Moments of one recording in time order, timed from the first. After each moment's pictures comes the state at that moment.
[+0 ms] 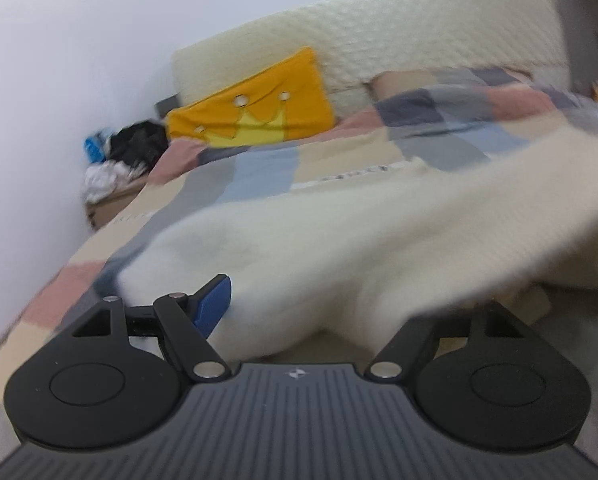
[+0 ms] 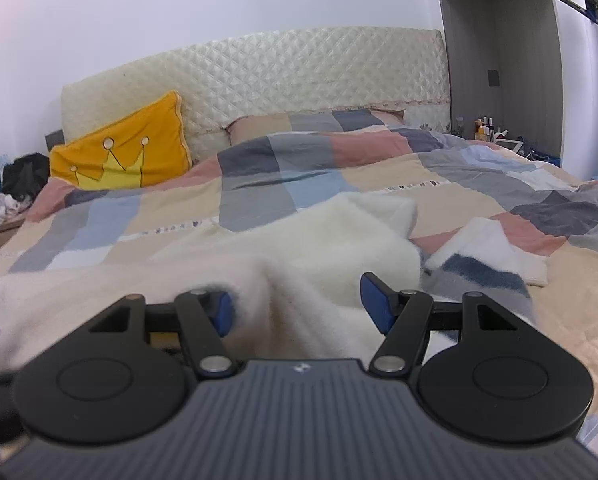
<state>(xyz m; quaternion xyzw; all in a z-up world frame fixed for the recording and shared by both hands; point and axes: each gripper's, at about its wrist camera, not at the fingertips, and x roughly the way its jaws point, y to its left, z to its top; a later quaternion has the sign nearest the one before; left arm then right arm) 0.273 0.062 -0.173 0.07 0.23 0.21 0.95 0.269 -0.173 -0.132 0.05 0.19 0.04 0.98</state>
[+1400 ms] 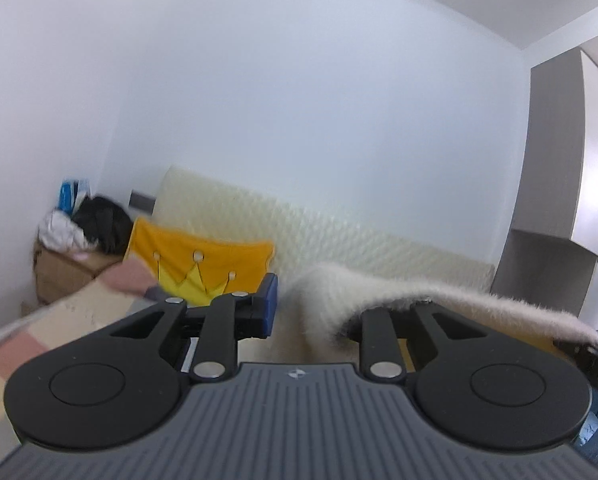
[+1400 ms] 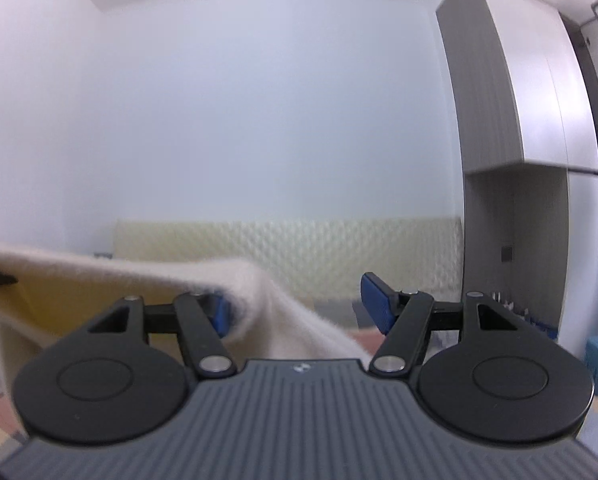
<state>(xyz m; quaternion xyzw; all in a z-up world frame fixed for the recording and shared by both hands) 0.116 0.069 0.210 -0.14 0.00 0.10 0.99 0.146 -0.226 0.163 0.00 -0.03 0.09 1.00</state>
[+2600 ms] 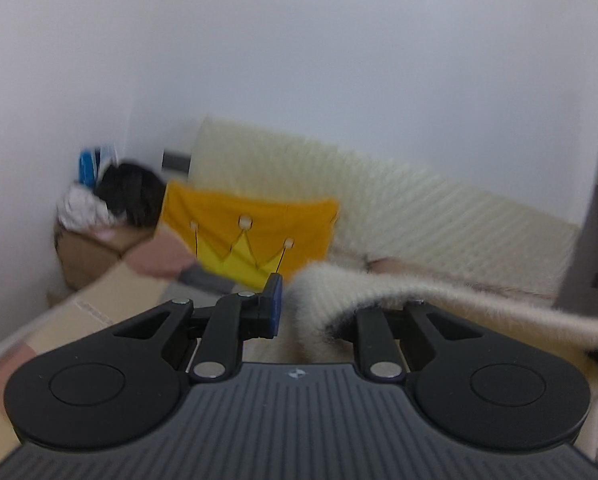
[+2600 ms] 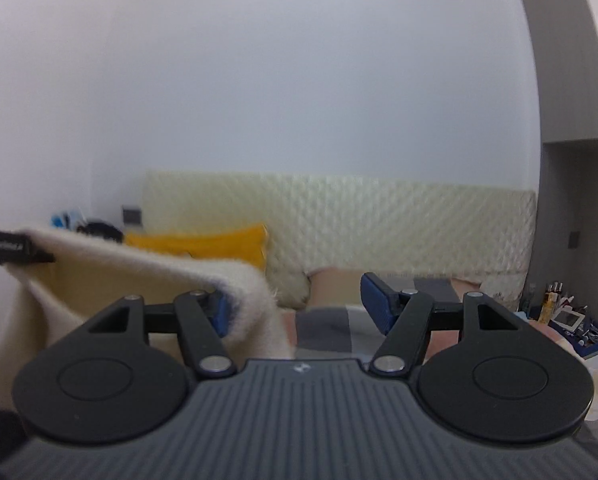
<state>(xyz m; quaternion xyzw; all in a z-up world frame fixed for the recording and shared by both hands) 0.395 0.191 0.156 -0.13 0.10 0.17 0.97 0.406 -0.130 0.126 -0.04 0.05 0.15 0.99</state>
